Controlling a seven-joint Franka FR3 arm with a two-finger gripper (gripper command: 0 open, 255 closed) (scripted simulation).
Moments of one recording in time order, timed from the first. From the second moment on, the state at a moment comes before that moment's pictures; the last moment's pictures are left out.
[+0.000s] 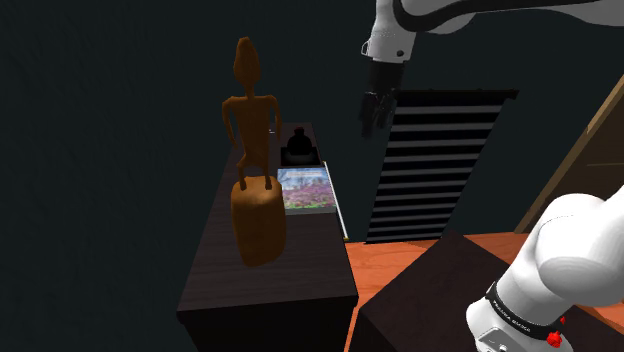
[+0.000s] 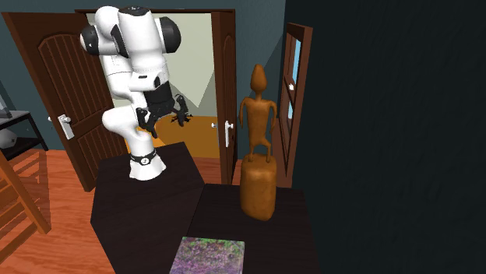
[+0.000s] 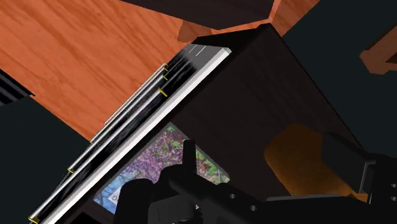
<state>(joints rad) 0.18 -0.40 0.02 -2.10 0.10 1.69 -0.13</state>
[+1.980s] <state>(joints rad) 0.36 0.00 0.14 -1.57 0.27 1.80 -0.44</state>
